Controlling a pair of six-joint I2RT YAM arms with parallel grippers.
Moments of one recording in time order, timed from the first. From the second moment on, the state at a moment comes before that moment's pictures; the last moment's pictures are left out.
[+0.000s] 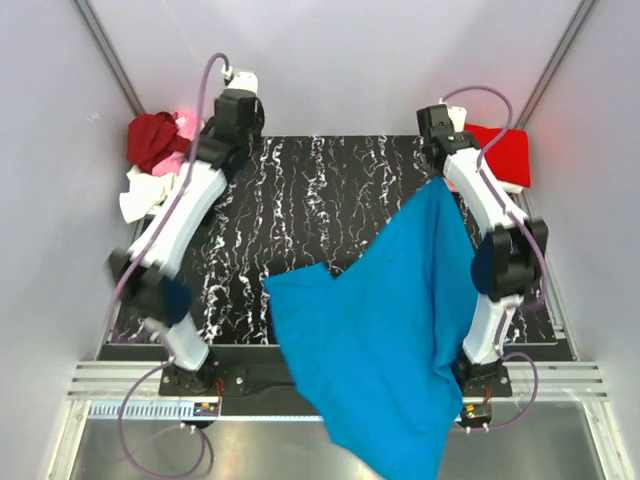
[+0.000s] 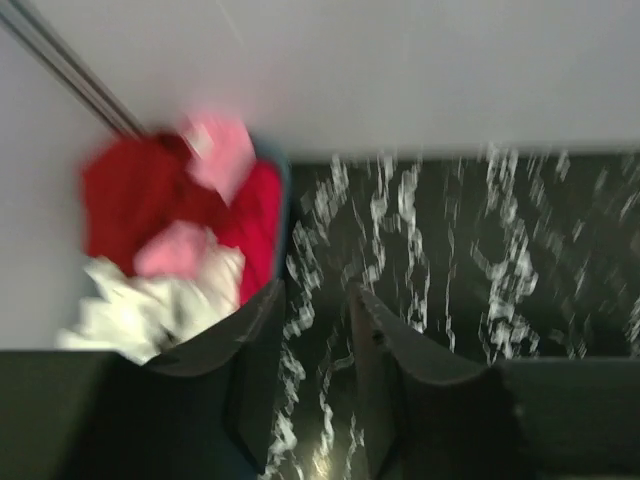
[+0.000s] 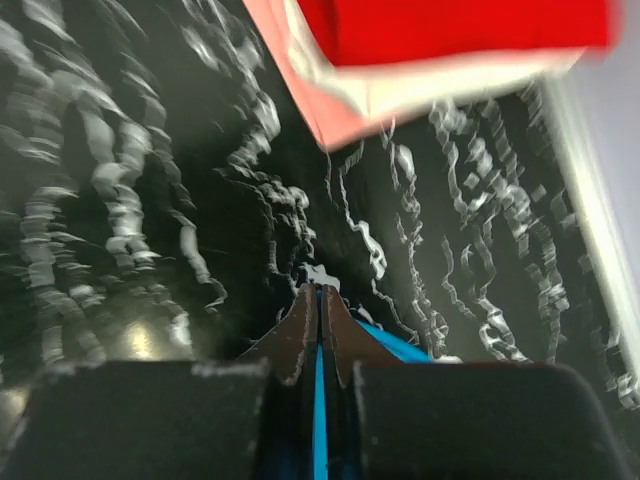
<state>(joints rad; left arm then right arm) -0.45 1.57 1.81 -0.53 -0.58 0.02 0.27 1.81 1.82 -0.79 0.56 0.33</state>
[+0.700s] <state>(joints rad) -0.33 1.28 1.09 -0.59 -0.07 -0.43 0.10 1.79 1.67 -0.85 0.40 0.42</state>
